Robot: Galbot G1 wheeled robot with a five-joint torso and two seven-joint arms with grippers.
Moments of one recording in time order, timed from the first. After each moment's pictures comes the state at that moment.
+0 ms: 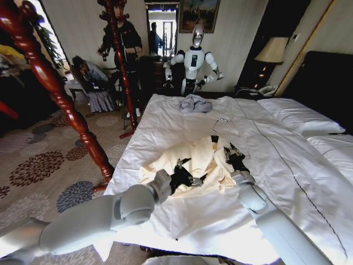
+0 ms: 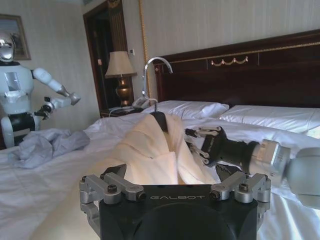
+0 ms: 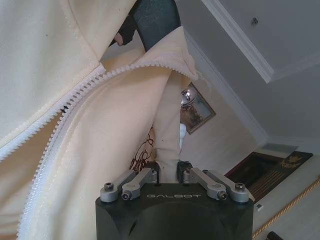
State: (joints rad) left arm 0.43 -0.79 0.50 -2.31 -0.91 0.43 -0.38; right arm -1.19 0.88 0.39 1.89 -0.27 -0.15 0.28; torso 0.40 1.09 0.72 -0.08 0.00
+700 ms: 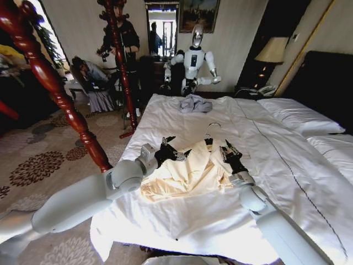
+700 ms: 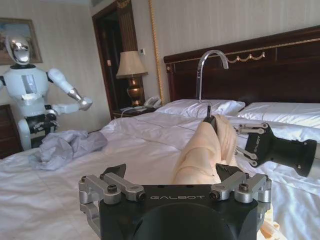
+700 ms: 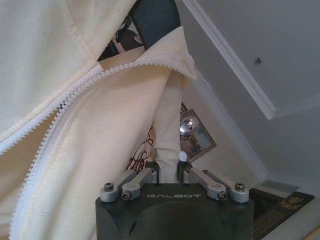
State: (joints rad) left arm 0.34 -0.73 0.46 -2.14 -0.95 0.37 -0.20; right arm -1.20 0.87 0.38 1.88 -0.39 -0.05 0.27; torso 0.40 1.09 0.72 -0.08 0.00
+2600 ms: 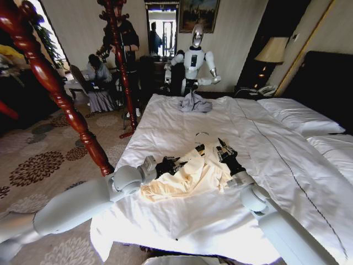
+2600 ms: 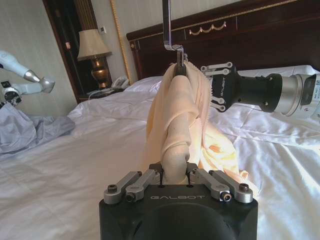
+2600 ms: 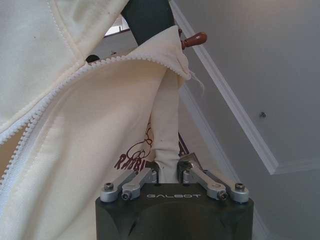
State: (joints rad) left arm 0.38 -0.70 0.54 -2.06 -0.79 0.32 0.00; right arm -1.19 0.85 0.38 1.90 -0.54 0.08 0.24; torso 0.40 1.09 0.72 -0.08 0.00
